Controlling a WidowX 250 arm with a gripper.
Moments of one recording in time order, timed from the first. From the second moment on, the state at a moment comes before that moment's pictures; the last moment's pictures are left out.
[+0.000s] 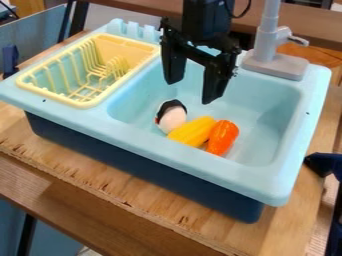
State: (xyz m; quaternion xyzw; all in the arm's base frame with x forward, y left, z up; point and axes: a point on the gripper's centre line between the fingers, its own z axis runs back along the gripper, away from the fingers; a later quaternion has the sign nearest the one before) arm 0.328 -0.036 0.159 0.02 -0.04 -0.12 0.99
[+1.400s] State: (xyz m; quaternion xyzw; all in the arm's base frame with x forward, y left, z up) arm 0.350 -0.001 0.137 0.05 -0.17 0.27 0.95
